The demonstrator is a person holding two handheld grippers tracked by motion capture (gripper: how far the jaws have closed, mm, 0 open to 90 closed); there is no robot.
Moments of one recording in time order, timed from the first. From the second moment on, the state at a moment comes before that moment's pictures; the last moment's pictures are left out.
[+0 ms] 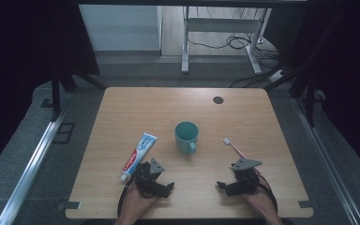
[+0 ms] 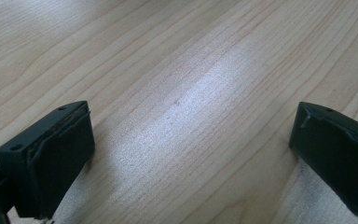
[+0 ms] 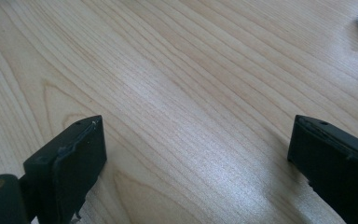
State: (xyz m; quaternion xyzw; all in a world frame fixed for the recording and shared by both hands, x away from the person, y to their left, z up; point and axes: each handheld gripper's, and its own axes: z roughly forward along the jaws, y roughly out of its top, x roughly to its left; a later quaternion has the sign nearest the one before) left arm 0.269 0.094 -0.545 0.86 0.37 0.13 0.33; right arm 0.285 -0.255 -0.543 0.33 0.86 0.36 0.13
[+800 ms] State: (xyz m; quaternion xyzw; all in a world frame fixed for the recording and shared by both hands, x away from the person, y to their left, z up) left arm 0.269 0.094 -0.545 0.86 0.37 0.13 0.33; right arm 0.289 -0.265 -0.531 0.34 0.86 0.36 0.13
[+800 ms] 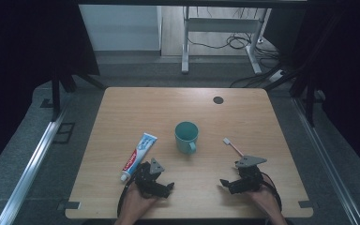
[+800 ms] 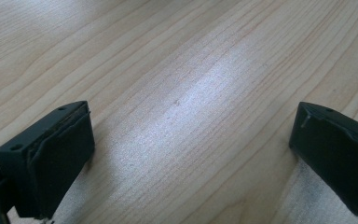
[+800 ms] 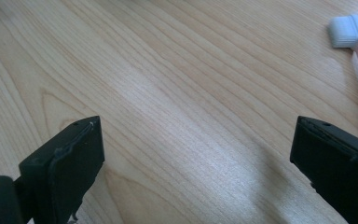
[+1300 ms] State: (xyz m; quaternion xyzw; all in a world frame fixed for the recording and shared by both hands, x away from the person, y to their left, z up) left arm 0.270 0.094 -0.545 0.86 0.37 0.13 0.33; right arm 0.298 -0.277 -0.520 0.37 0.84 0.37 0.12
